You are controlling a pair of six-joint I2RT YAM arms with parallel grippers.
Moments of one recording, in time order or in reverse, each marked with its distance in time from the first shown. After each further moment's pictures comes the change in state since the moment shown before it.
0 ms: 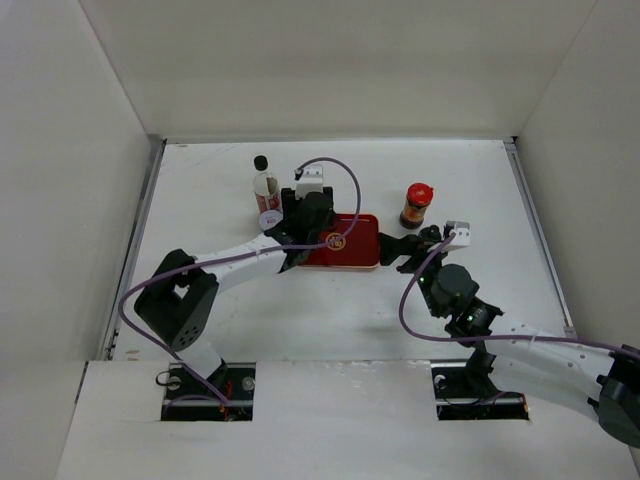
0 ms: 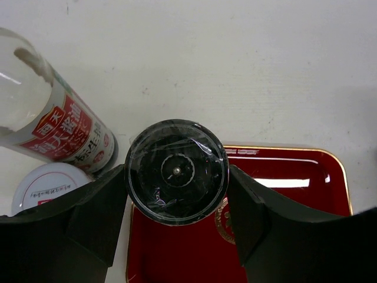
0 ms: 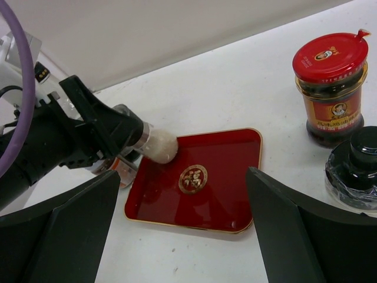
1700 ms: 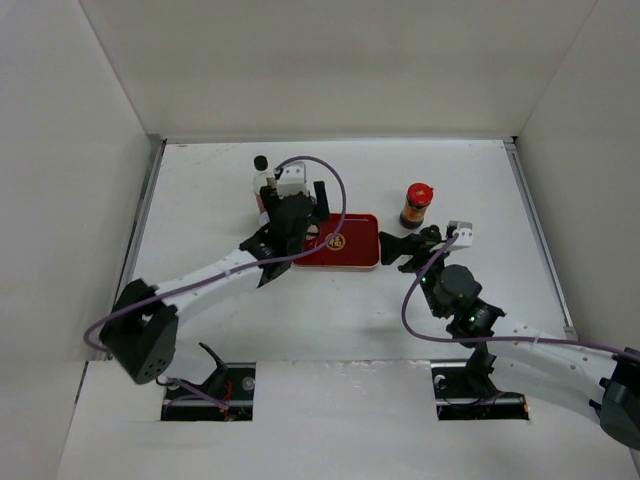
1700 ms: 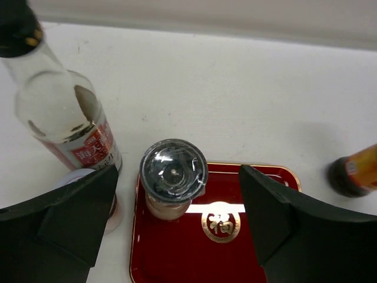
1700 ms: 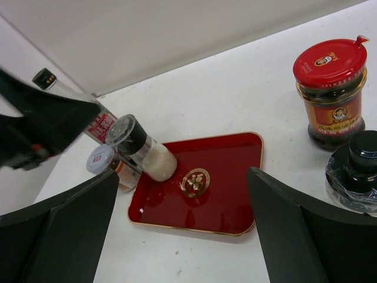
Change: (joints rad) left arm -0.001 -0.205 -0.097 0.057 0.007 0.006; right arm -0.001 -0.021 0.000 0.000 -0.001 0.000
